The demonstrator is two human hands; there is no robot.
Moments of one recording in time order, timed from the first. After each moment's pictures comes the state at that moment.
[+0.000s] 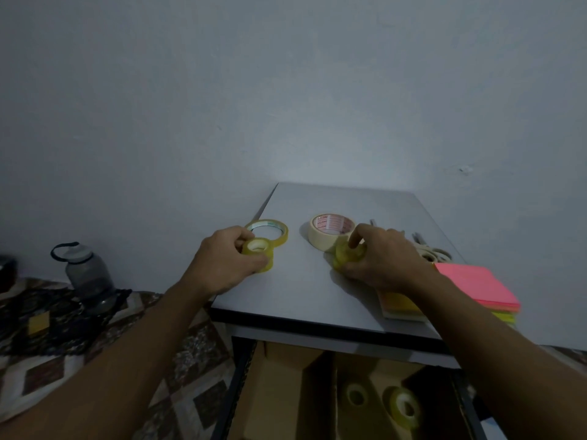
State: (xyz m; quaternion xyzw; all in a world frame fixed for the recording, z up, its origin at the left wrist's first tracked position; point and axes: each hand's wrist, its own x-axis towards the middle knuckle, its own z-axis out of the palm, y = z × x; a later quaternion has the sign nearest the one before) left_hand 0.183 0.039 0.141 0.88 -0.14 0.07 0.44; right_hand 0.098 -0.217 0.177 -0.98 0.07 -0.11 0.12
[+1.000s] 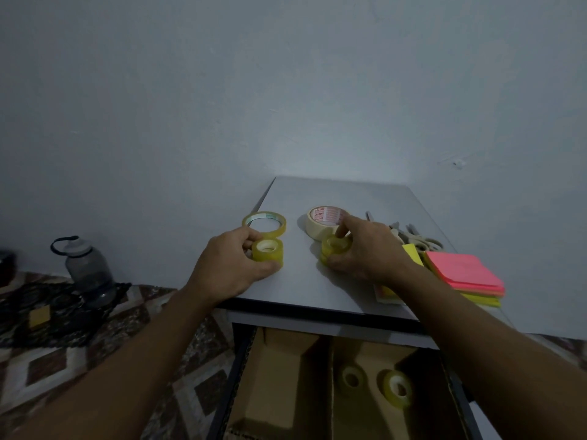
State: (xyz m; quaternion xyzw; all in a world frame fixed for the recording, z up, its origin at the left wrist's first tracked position) left_hand 0.155 0.036 0.136 0.88 -0.19 0.09 0.42; right_hand 0.097 -0.202 0.172 -0.98 0.05 -0.13 0.15
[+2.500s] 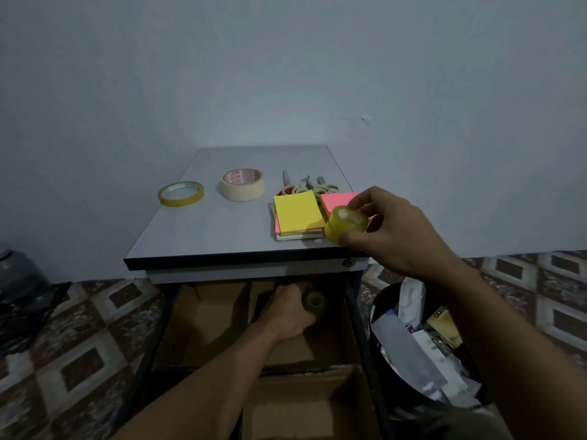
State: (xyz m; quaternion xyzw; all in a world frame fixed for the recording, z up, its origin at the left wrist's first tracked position) left_hand 0.023 -0.138 0.018 0.89 -0.29 -0.18 0.32; right_hand -0.089 -0.289 0.175 -0.92 0.11 -0.23 0.31
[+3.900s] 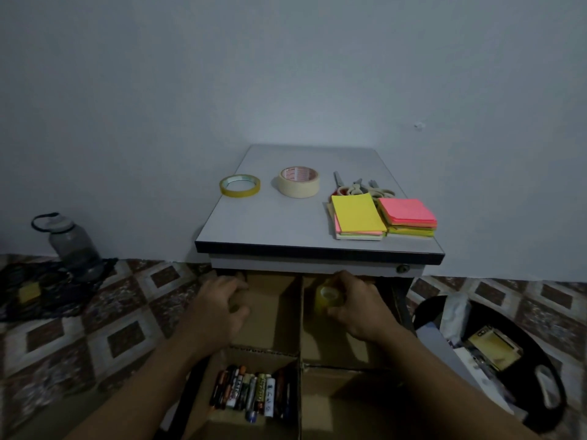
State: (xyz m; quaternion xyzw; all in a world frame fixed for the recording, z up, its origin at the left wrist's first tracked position) left_hand 0.053 0.062 0.025 0.92 -0.24 0.02 0.32; right_hand -0.033 -0.207 0.041 -0.94 0.11 -0.05 0.31
